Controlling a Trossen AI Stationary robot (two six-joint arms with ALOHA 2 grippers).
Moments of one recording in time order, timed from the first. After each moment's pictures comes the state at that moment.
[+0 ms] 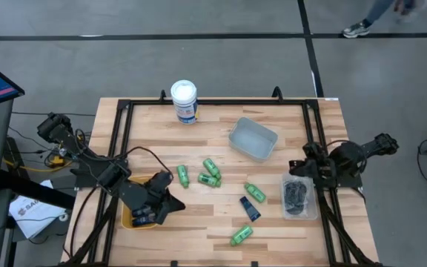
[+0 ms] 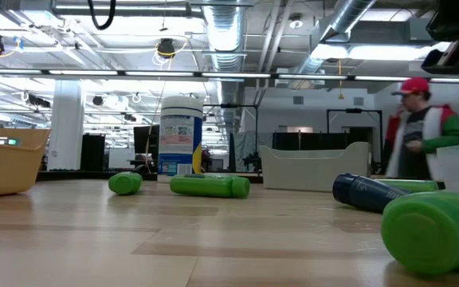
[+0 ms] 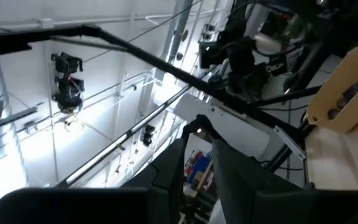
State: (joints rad) left arm -0.64 1.22 0.98 -0.30 -0.41 -1.16; right arm 0.38 0.01 0.01 0.39 0.07 1.13
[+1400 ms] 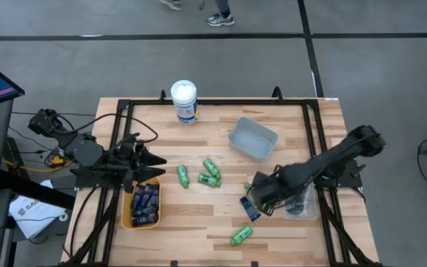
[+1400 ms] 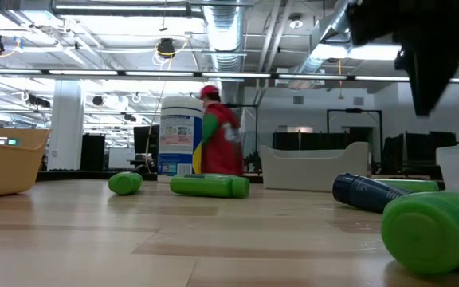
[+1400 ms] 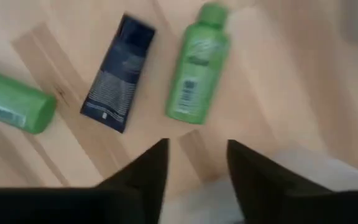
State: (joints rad) left arm -0.58 0.84 0.98 -0.30 -0.58 -0.69; right arm 0.45 1.60 1.18 -1.07 0.10 0.92
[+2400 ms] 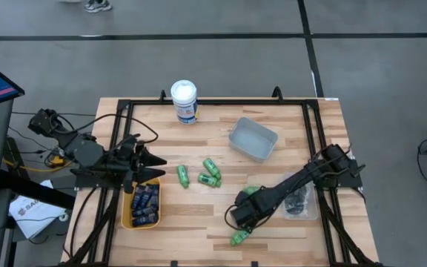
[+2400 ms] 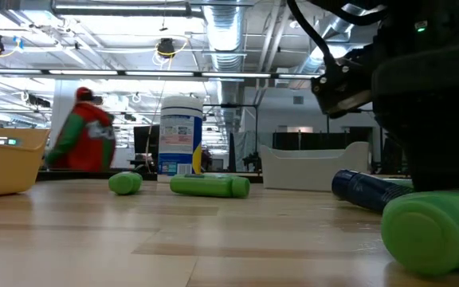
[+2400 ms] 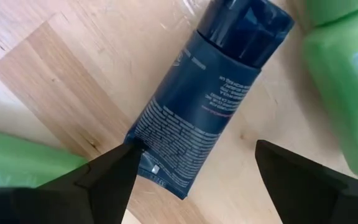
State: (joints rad) left arm -0.58 0.84 0.98 -0.31 -0.57 -0.68; right arm 0.48 2.00 1.30 -0.88 0.02 1.06
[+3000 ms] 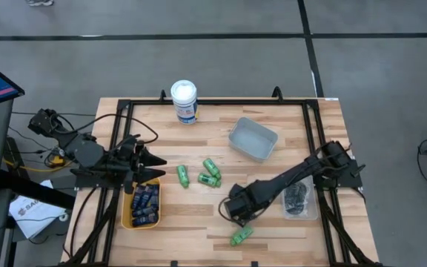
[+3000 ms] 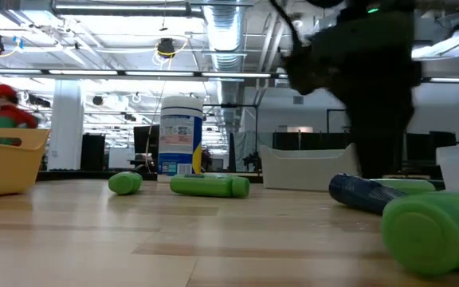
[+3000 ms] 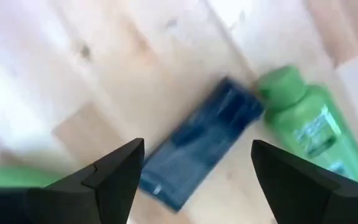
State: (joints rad) left arm -0.58 0.84 0.98 -0.32 -0.57 -0.67; right arm 0.42 1.97 1.39 -0.93 0.06 1.01
